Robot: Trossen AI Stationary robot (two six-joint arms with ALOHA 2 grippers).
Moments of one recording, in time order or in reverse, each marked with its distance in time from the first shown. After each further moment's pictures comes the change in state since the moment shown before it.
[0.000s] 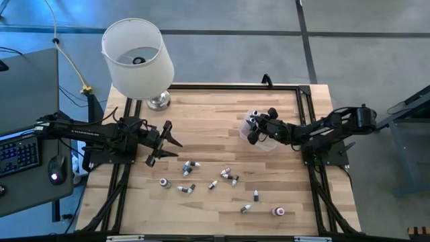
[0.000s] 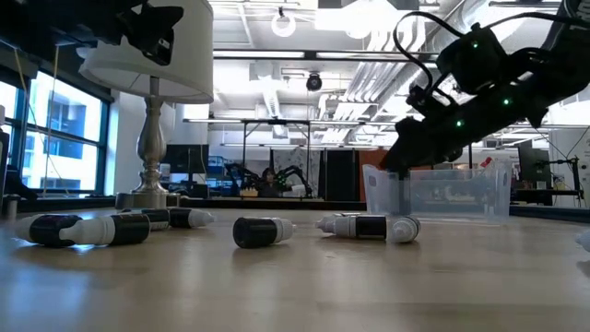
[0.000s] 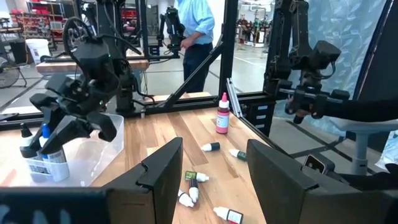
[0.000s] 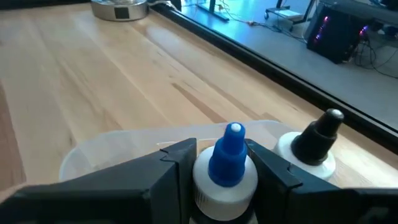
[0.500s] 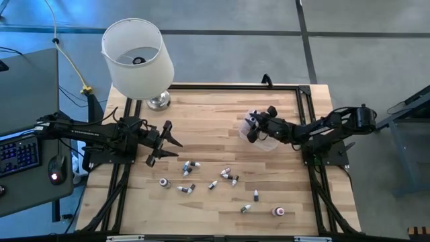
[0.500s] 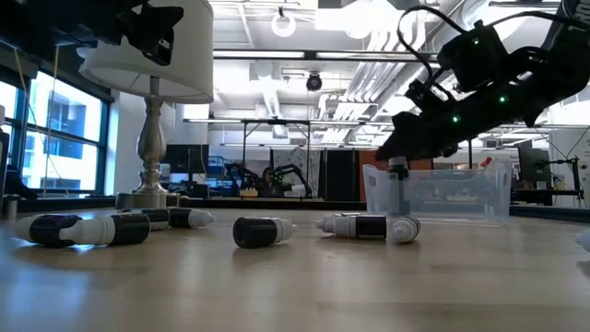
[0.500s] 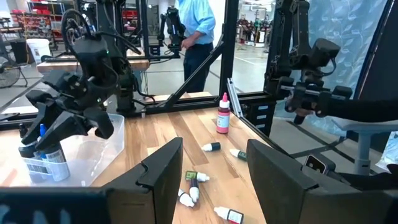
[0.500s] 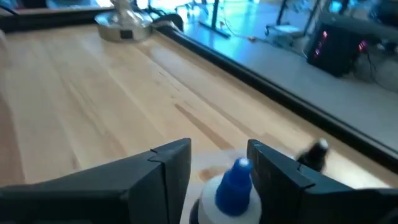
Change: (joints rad) left arm 0.000 0.000 0.000 0.000 -0.002 0.000; right arm -0.018 0.003 0.000 0.089 -0.020 -0.047
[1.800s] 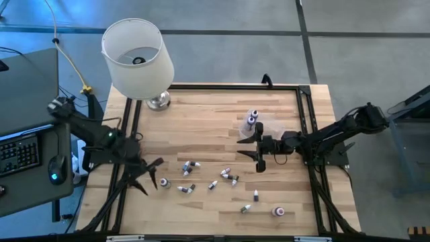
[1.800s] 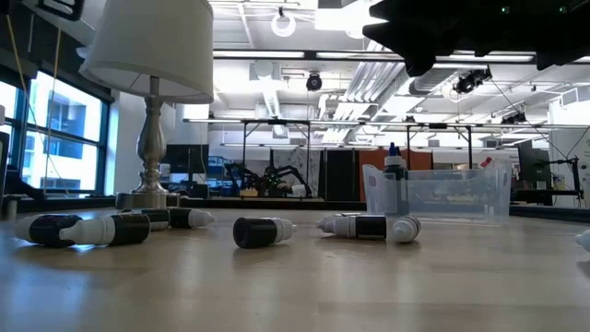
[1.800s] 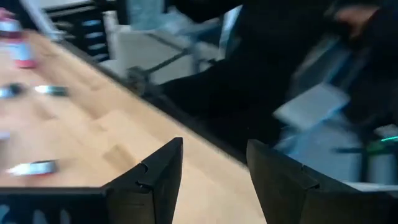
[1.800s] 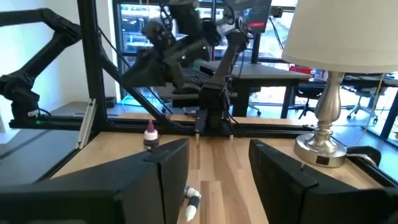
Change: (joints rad) left arm -0.507 0.028 0.194 -0.562 0.075 0.096; right arm 0.383 -0.171 0.111 0.117 -0.303 -0.143
